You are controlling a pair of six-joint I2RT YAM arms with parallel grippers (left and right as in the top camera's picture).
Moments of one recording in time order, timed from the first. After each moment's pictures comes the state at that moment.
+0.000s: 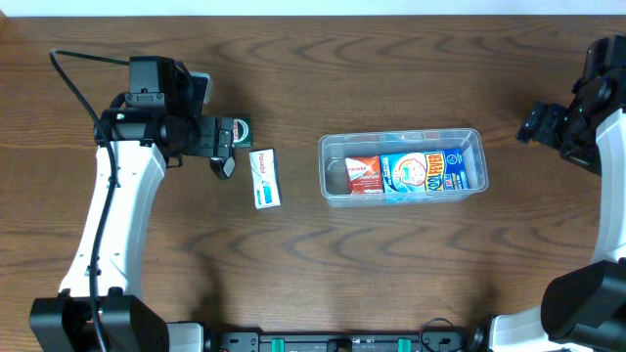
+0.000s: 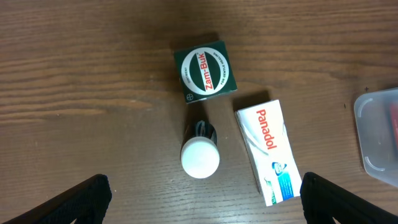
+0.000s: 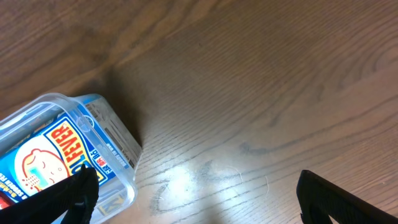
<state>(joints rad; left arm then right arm) 0.01 1.53 1.32 -0.91 0.13 0.12 -0.26 1.66 1.62 -1.30 0.12 0.27</state>
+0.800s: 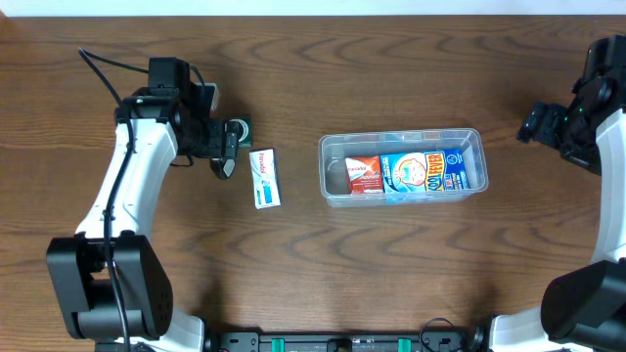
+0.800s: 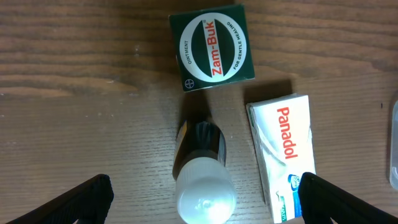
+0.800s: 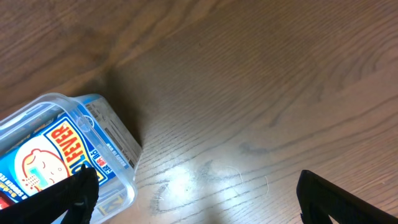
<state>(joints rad) 0.01 1.71 1.32 -0.89 0.13 0.05 -0.26 1.66 1.62 -1.30 0.12 0.27</state>
